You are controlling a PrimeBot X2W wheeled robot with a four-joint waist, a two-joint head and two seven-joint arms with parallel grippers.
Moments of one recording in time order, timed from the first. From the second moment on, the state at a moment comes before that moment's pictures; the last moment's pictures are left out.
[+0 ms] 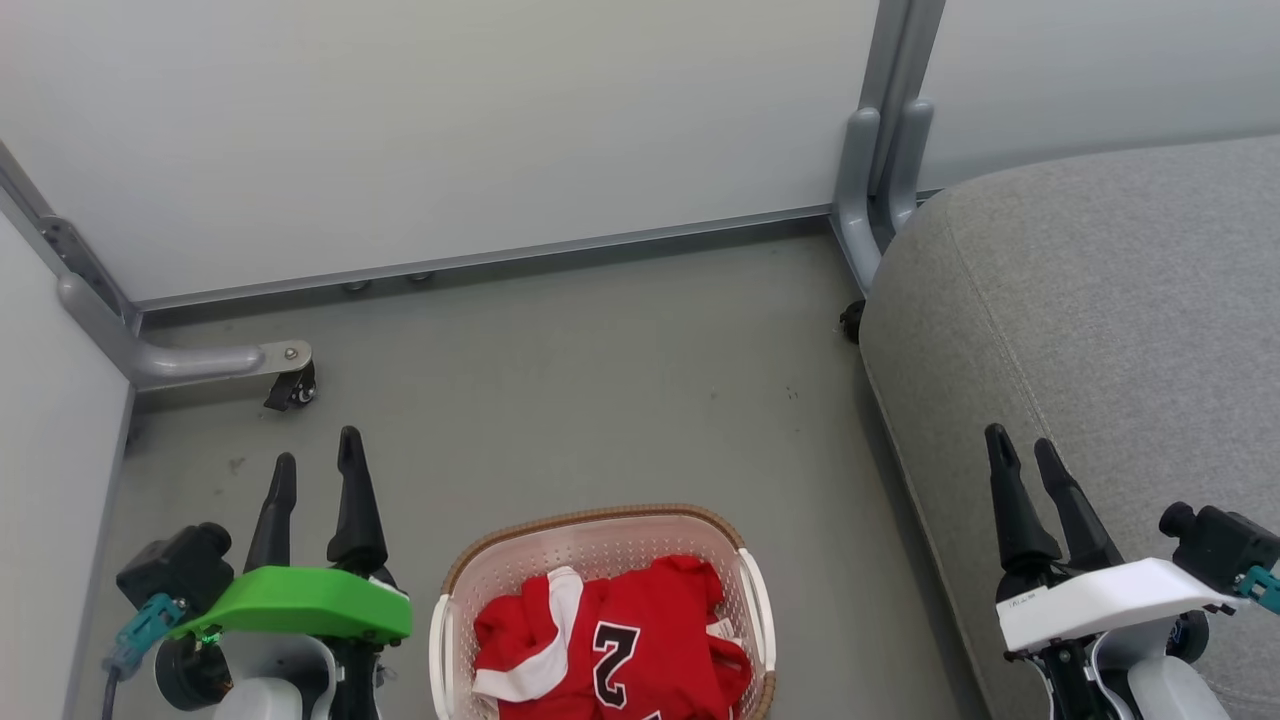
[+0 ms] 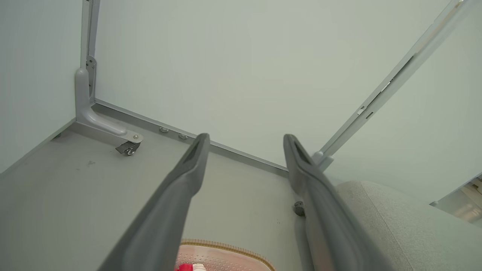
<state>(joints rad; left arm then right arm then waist) -0.10 0.04 -0.06 0.19 -0.60 0.01 -0.14 -0.06 -0.11 0.07 0.15 0.76 0.13 -0.20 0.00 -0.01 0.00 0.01</state>
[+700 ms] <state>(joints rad) -0.11 0.04 -0.09 0.21 -0.37 0.02 -0.19 -0.06 -0.08 0.05 0.14 0.52 0.13 -0.23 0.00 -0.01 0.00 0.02</state>
